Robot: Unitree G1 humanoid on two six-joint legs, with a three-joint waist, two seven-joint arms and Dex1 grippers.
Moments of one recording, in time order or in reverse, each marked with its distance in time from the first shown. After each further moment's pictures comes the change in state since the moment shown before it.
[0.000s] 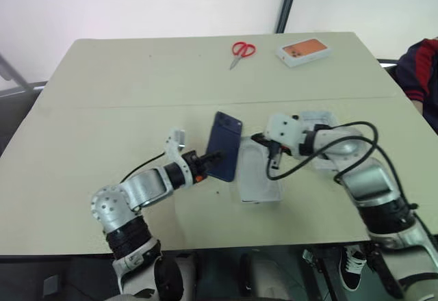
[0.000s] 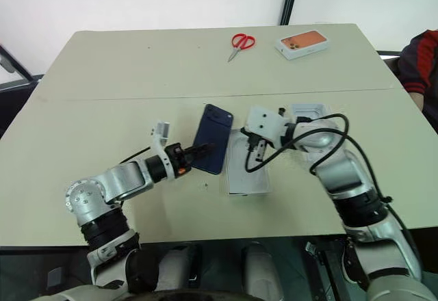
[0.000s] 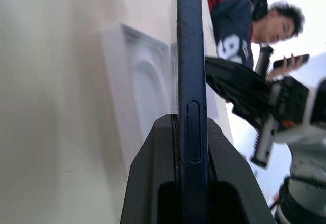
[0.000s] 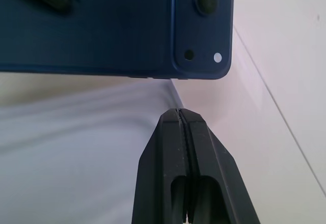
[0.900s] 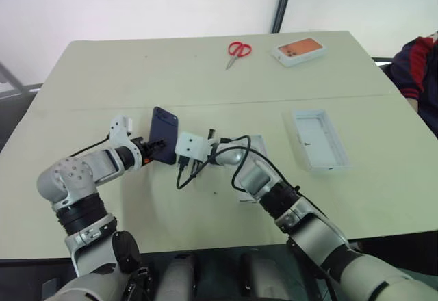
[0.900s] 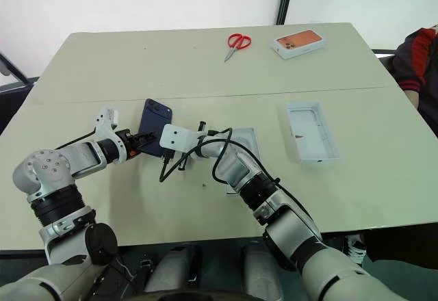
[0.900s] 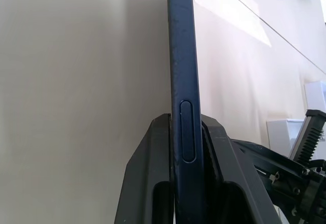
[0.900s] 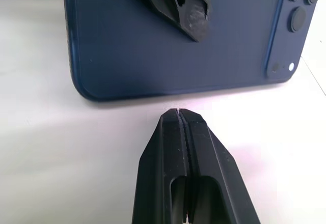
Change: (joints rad) left arm -0.141 0.393 0.105 0.175 0.701 -0.072 -0.498; right arm -0.276 0.641 0.351 0.605 -0.268 -0.166 -0.343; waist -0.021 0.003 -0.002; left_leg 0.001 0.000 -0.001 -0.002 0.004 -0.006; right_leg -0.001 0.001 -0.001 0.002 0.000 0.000
